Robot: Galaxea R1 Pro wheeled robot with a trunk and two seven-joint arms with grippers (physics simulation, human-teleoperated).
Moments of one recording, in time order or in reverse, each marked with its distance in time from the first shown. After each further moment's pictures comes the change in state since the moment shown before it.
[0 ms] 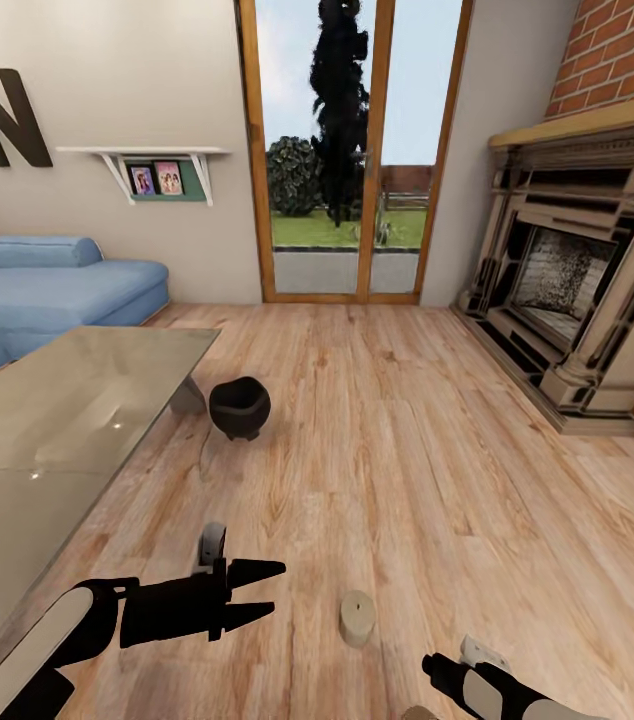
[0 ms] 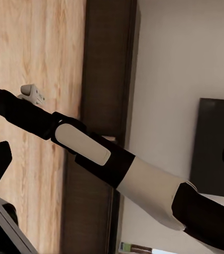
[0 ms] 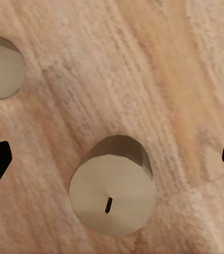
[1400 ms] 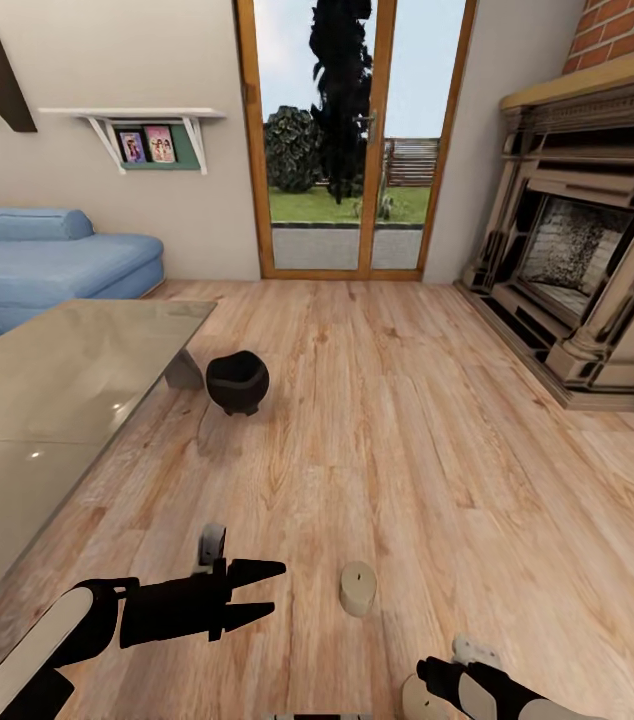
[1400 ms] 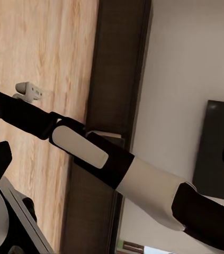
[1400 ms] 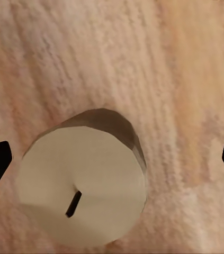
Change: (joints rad) left arm 0.000 0.001 -0.001 -0.001 0.002 0.000 0.000; right arm 0.000 0.010 0.001 -0.005 0.146 0.013 0.014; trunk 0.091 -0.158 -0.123
